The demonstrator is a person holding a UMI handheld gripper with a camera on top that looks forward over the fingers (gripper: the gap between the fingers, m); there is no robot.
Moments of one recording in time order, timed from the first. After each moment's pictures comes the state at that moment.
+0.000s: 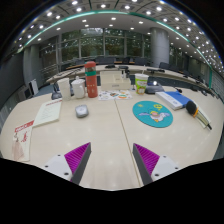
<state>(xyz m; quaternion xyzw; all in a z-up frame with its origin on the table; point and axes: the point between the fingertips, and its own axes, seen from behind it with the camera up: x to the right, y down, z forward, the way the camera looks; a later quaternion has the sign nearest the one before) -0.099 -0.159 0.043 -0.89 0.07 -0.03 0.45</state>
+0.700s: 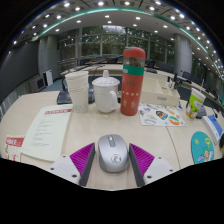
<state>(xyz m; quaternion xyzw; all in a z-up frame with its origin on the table) -0.214 0.101 -0.013 -0.89 -0.03 0.00 0.46</state>
